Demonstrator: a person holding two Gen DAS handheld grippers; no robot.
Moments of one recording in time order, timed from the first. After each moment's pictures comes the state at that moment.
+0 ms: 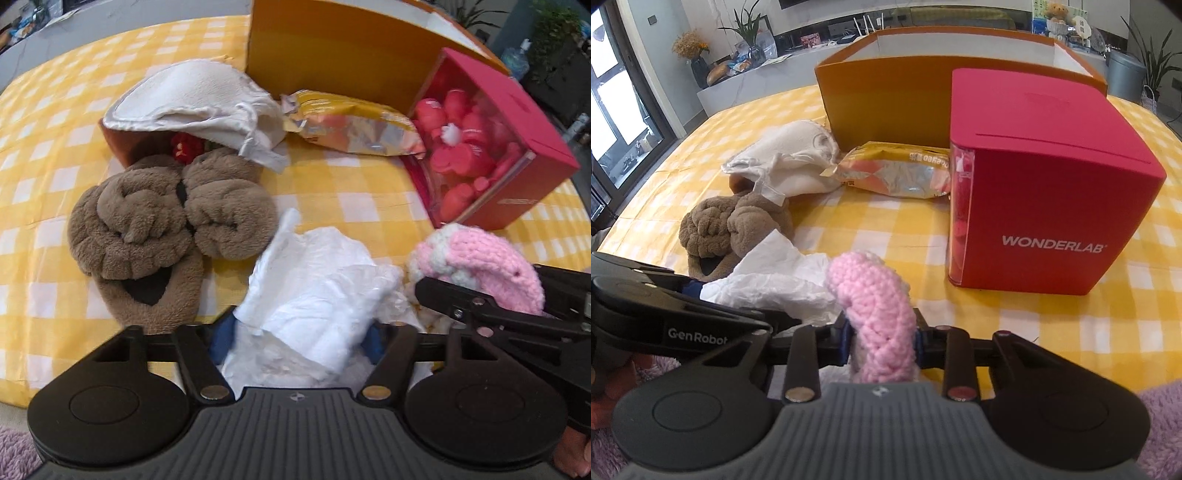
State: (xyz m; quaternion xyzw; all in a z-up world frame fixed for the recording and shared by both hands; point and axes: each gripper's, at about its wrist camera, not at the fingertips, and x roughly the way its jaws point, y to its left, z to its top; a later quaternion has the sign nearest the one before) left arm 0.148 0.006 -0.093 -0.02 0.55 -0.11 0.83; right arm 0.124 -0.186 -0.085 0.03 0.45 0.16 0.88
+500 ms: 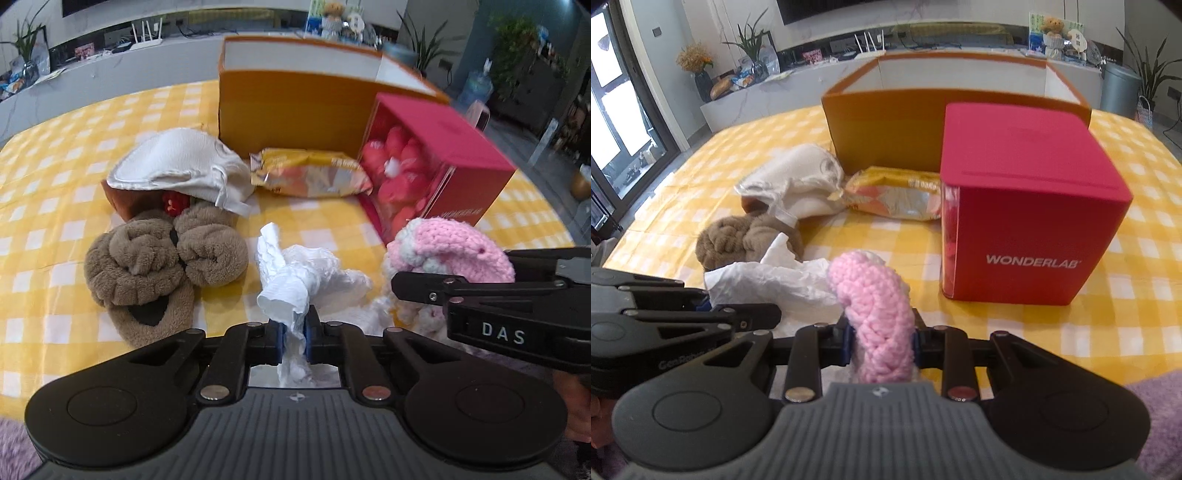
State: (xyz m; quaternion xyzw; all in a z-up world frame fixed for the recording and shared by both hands) left arm 0.108 0.001 -0.058 0.00 0.45 -0.14 0.88; right arm 0.107 -0.195 -0.059 0.03 0.43 0.16 0.89
